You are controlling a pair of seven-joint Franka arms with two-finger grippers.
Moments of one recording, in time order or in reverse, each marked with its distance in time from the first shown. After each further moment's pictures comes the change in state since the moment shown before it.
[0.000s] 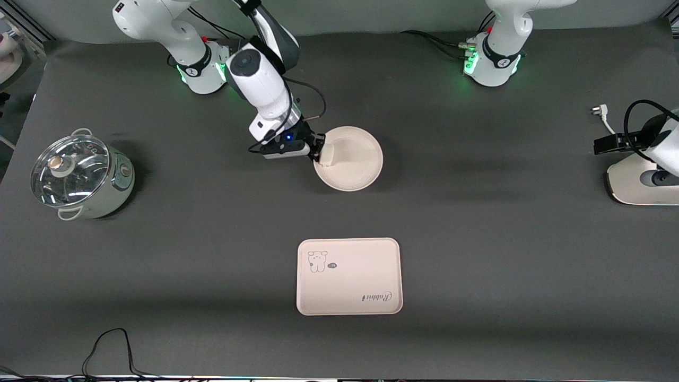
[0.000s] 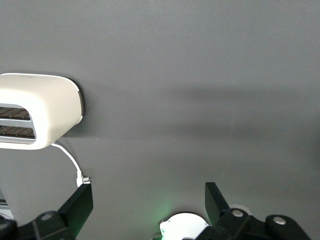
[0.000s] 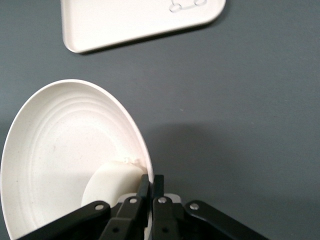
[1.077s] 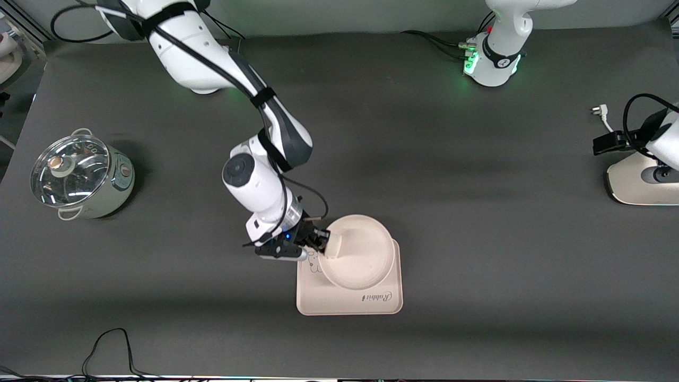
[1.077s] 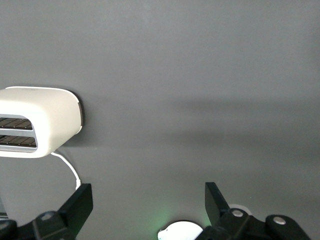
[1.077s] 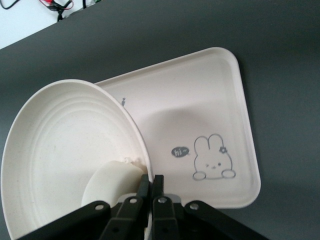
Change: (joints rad) left arm -0.006 -0.036 -0.037 0.015 -0.005 0.020 -0.026; right arm -0.248 0.618 -0.006 0.834 0.075 -0.174 -0.177
